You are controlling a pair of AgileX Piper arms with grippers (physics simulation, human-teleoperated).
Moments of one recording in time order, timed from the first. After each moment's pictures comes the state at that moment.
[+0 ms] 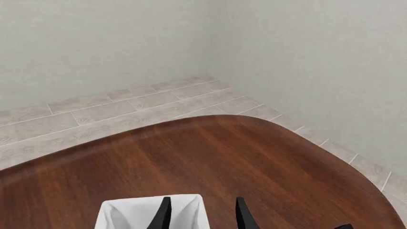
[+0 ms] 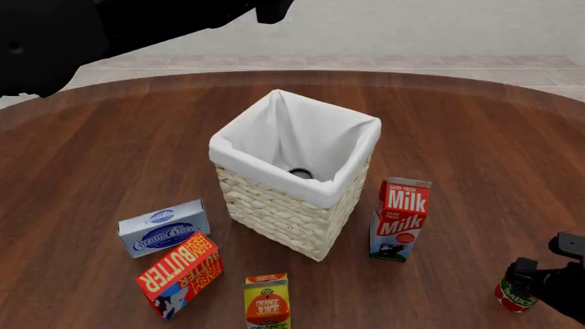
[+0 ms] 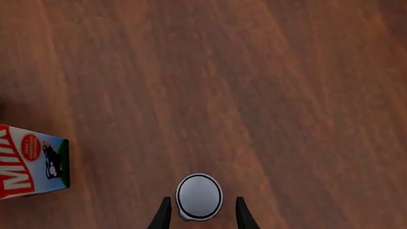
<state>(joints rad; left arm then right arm) -0.73 1.34 -1.52 0.28 -0.14 -0.39 0.99 -0.27 0.17 -0.04</state>
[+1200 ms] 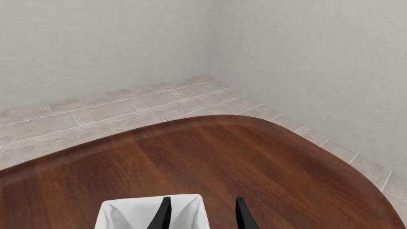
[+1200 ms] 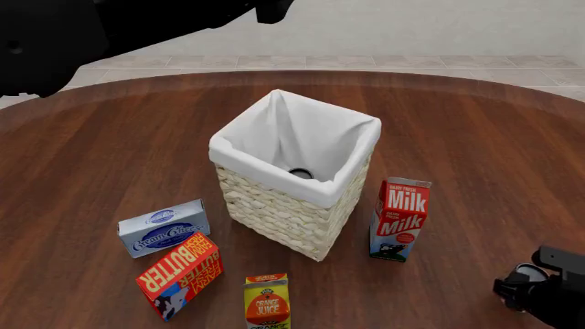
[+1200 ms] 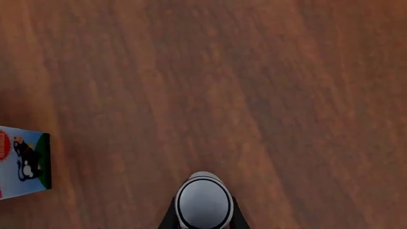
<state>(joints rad) -0.73 1.34 -1.52 0.28 -0.14 -0.38 1.19 -0.19 -0.06 -0.04</state>
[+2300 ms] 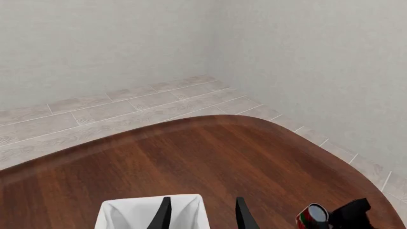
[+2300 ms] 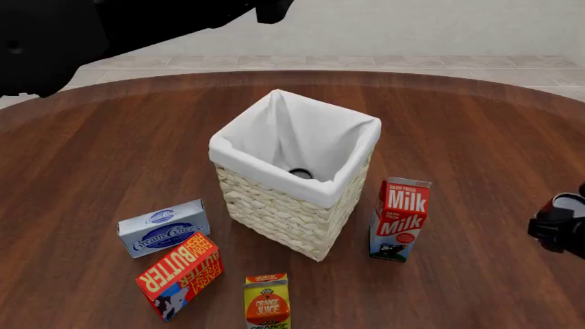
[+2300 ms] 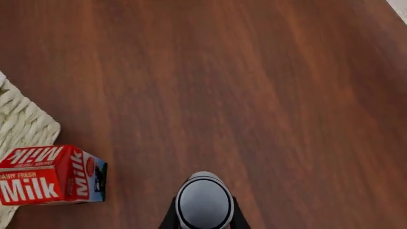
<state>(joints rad) -0.73 1.34 -1.52 0.28 -0.14 -0.32 0.84 -0.56 0.46 -0.07</state>
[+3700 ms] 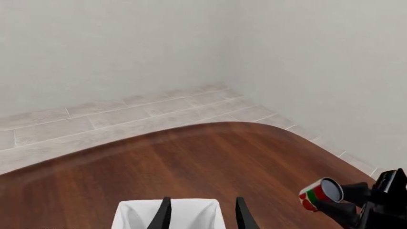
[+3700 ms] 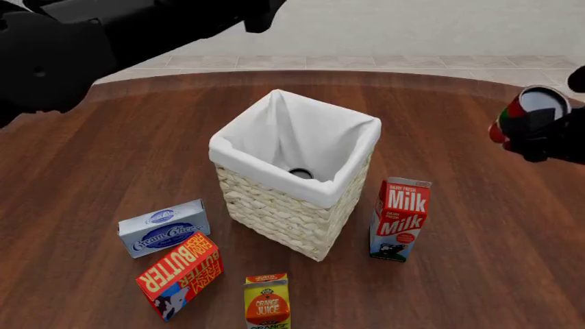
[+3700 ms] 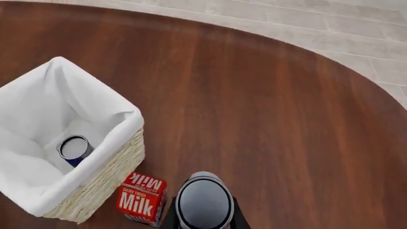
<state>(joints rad) -0.66 1.33 -1.43 0.17 -0.14 0.02 0.92 -1.00 0.63 -0.12</state>
